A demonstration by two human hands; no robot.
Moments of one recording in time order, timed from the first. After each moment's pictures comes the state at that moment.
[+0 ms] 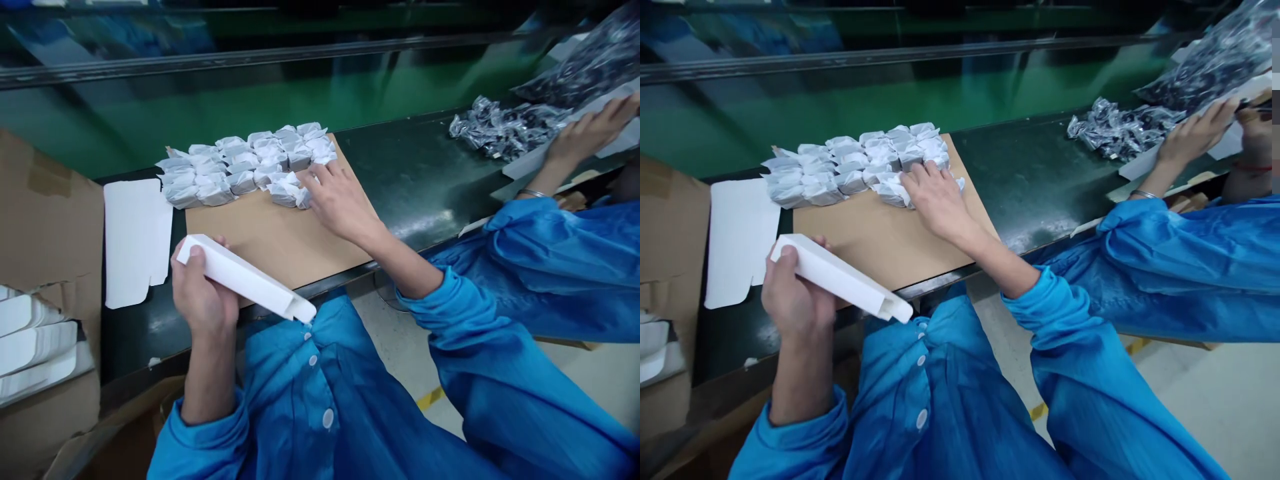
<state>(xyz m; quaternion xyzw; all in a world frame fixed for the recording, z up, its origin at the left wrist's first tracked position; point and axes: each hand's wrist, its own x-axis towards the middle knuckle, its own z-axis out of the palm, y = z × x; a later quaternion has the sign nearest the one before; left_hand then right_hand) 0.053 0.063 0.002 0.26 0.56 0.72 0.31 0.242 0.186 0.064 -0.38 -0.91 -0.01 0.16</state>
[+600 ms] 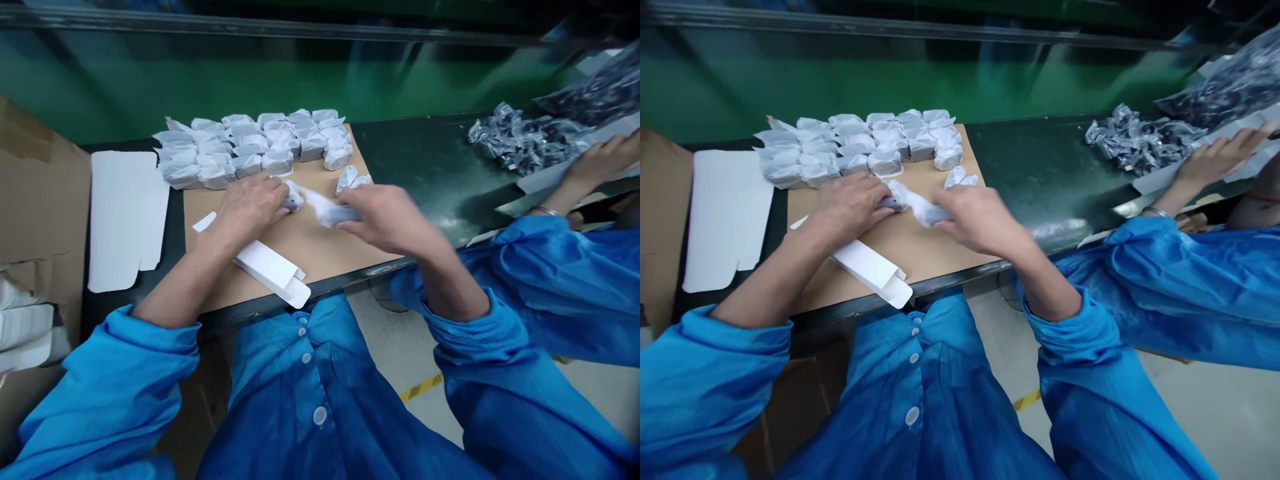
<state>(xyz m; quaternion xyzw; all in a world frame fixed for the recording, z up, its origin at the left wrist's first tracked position) 0.034 0.172 0.028 0.83 0.54 0.12 -0.03 0.290 0.173 0.105 -0.37 -0.92 0.06 0.08</state>
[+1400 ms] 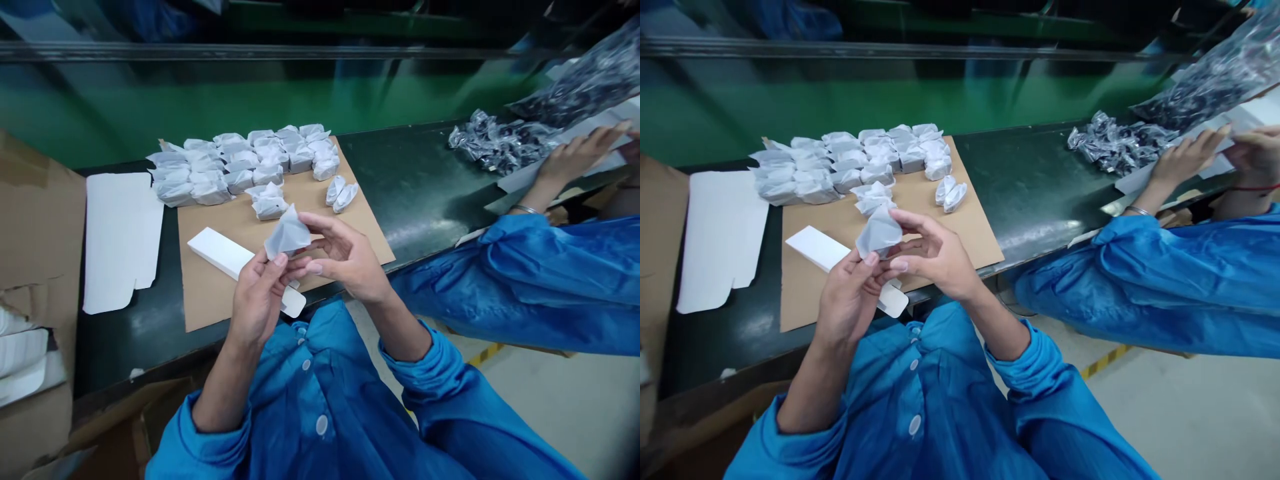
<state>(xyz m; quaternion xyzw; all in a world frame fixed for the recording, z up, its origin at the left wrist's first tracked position) 0.108 0.061 0.031 0.27 0.38 0.64 0.61 0.252 0.121 0.057 -0.29 -0.61 0.61 0.41</state>
